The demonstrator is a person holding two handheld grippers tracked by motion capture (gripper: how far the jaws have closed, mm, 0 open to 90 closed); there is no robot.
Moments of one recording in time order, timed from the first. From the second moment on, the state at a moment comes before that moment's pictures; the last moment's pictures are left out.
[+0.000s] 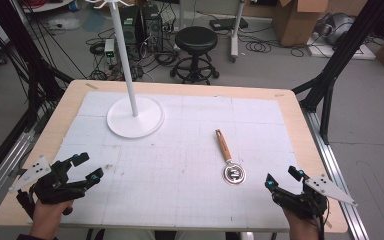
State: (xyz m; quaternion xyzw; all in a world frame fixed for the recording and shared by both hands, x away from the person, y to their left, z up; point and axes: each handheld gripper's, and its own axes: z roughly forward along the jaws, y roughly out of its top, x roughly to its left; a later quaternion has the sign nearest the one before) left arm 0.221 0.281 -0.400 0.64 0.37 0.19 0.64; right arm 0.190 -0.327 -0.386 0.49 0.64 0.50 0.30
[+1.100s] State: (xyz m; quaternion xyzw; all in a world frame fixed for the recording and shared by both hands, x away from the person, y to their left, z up) left arm 0.225 0.285 -0.405 0.65 0.38 0.19 0.63; right arm 0.306 -0.279 -0.410 0.53 0.70 0.43 0.20
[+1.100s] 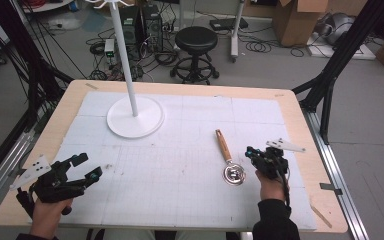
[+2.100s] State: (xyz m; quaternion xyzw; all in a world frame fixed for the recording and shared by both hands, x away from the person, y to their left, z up) left arm 0.224 0.285 -0.404 0.65 0.39 0.18 0.63; right arm 0.336 -0.227 -0.447 0.44 0.80 0.39 0.12
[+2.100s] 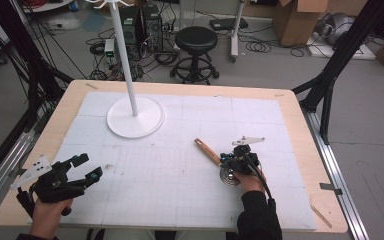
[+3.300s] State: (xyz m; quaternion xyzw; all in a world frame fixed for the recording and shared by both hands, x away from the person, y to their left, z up) left arm 0.224 0.286 -0.404 0.64 0.39 0.18 0.63; right arm 0.291 -0.192 -0.442 0.35 0.86 0.38 0.07
